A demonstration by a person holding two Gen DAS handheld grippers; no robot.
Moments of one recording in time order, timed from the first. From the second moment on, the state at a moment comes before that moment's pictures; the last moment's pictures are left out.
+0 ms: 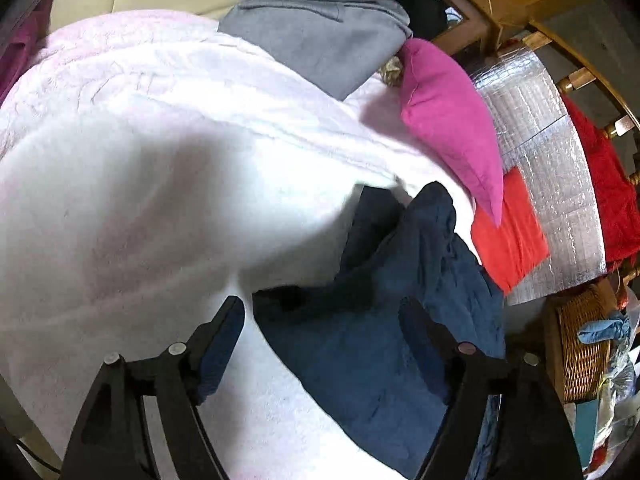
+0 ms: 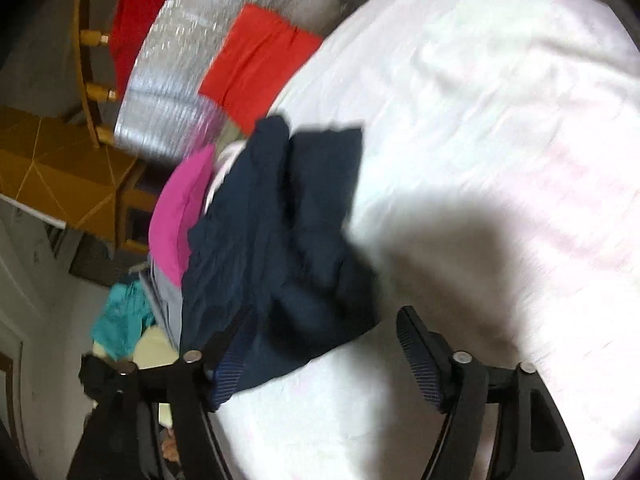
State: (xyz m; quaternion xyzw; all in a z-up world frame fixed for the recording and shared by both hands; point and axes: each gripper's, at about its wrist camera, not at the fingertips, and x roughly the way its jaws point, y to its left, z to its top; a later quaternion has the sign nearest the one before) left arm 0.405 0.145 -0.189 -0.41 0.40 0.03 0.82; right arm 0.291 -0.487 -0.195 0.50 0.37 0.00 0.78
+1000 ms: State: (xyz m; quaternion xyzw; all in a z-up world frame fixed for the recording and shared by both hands) left arm 0.422 0.096 -0.181 -0.27 0.44 0.07 0.85; right arm 0.339 -0.450 -0.187 0.42 0.40 -0.02 0.82
